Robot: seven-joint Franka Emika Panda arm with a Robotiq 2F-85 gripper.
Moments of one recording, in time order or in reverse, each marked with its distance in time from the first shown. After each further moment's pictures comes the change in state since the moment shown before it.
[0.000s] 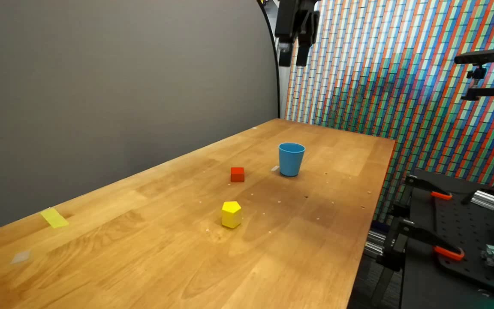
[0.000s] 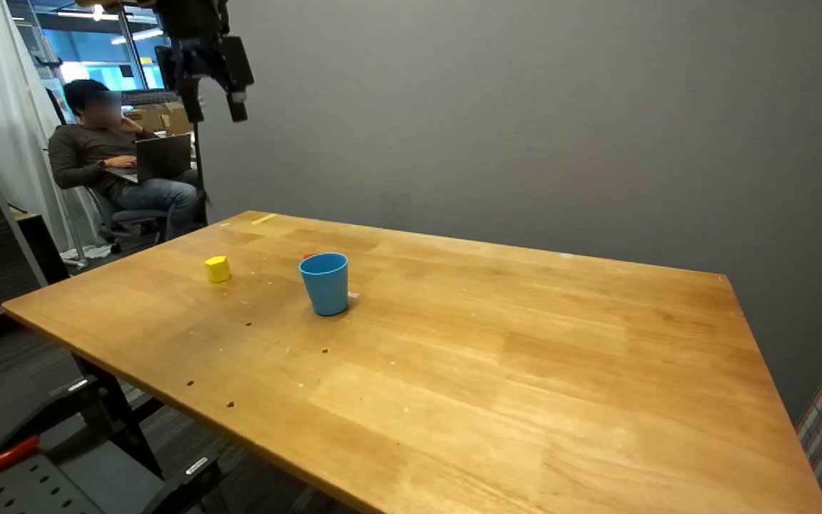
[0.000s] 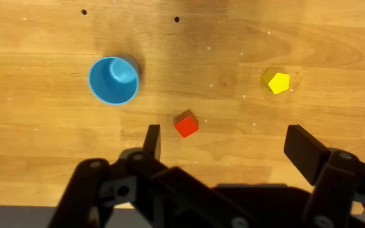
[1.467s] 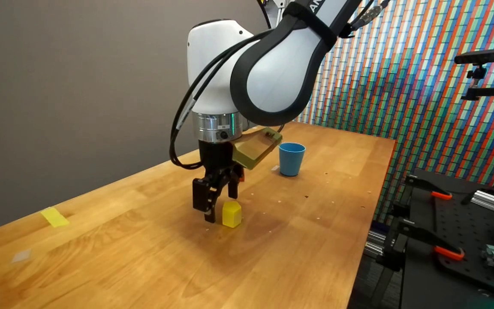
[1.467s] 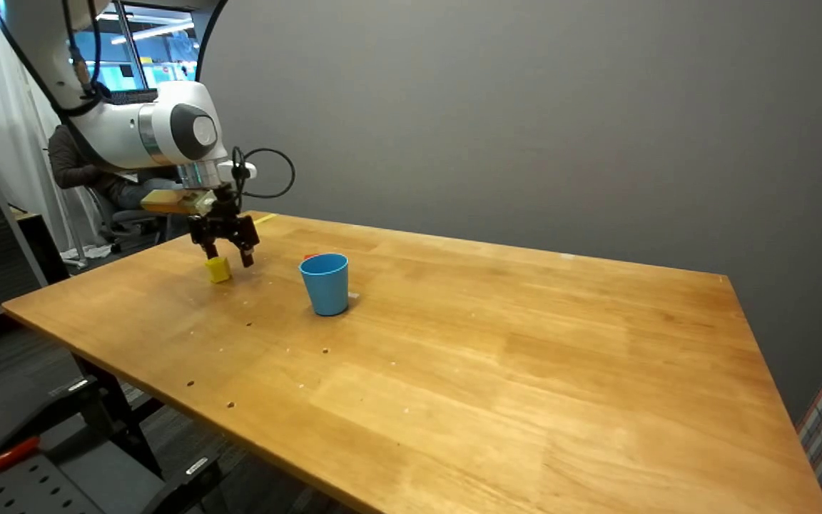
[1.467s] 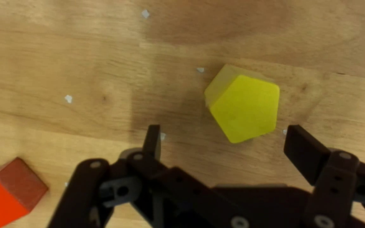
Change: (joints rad) arm 0.343 0.818 -0.112 0.355 -0.162 0.386 0.246
